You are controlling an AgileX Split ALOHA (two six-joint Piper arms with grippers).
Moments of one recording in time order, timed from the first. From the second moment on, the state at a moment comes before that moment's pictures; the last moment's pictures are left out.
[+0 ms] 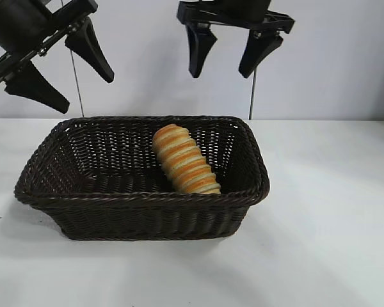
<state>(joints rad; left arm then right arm) -0.19 1.81 -1.38 -0.66 0.93 0.15 0.25 2.13 -2.10 0.09 1.24 -0.05</state>
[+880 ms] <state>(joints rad) -0.19 1.81 -1.38 -0.64 0.94 0.15 0.19 1.94 -1.89 0.15 1.24 -0.07</state>
